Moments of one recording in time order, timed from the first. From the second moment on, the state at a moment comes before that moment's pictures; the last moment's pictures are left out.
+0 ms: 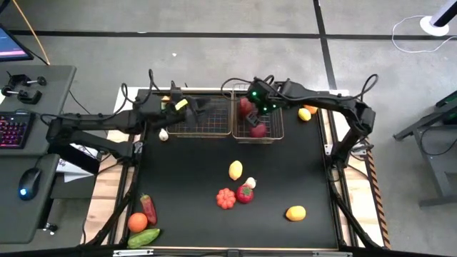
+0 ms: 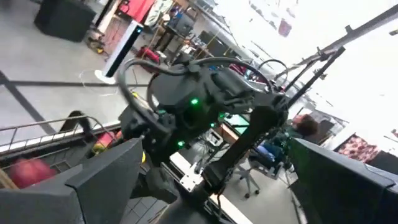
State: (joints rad) left arm 0.12 1.09 0.96 0.16 -0.26 -0.65; right arm -0.41 1.70 1.49 -0.90 0.07 0.23
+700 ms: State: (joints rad) left arm 0.87 1.23 0.96 0.34 0.64 -0.68; right arm -0.74 1.63 1.66 -1.23 0.41 0.66
